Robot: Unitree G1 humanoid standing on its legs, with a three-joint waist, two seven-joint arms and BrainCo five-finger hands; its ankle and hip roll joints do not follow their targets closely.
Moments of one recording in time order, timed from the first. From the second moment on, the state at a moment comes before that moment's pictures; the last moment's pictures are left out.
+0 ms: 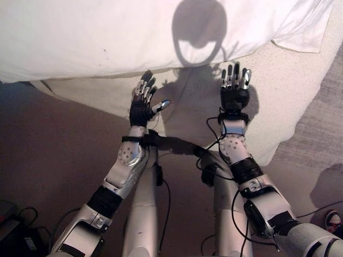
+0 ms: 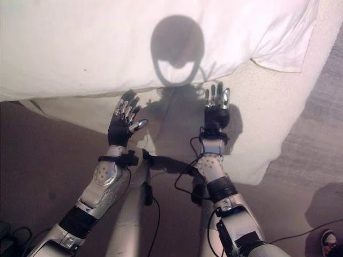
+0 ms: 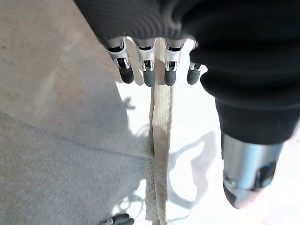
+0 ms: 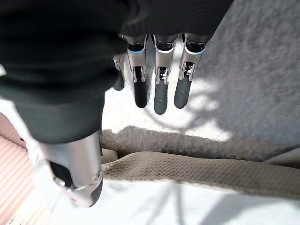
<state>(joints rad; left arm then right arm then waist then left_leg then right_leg) -0.47 0.39 -0.39 0.05 -0.49 -0.34 0.35 -0.76 -0.09 0.18 0.41 1.43 -0.52 -0.11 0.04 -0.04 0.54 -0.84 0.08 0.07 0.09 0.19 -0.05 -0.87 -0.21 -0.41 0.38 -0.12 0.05</state>
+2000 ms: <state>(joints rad) -0.43 0.41 -0.40 -0.06 -0.65 -0.37 0.22 -0.99 -0.27 0.20 0.22 1.24 -0.55 -0.18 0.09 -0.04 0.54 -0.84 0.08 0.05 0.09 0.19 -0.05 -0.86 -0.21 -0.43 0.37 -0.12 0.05</state>
